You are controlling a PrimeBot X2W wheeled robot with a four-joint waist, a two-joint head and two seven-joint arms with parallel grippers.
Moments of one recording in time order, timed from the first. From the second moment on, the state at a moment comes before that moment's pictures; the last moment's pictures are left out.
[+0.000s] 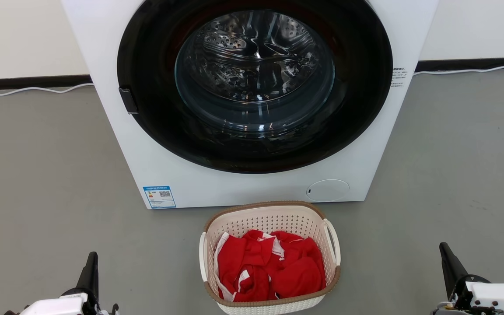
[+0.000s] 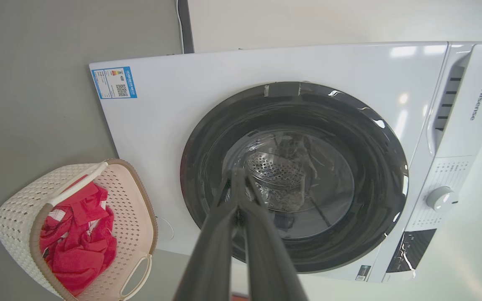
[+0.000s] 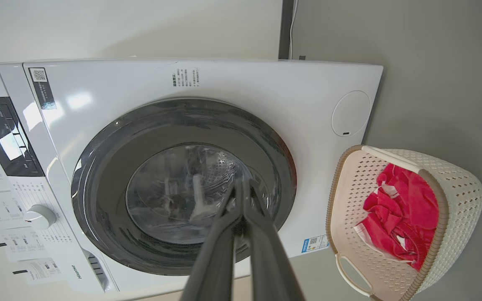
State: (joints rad) left arm -0.06 0.03 0.08 0.27 -1.60 -0.12 0.11; right arm -0.06 -0.03 -0.13 0.27 1.60 0.13 0.11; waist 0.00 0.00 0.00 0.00
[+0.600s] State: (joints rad) left arm -0.06 0.03 0.08 0.27 -1.60 -0.12 0.11; right arm -0.06 -0.03 -0.13 0.27 1.60 0.13 0.11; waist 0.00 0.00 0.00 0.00
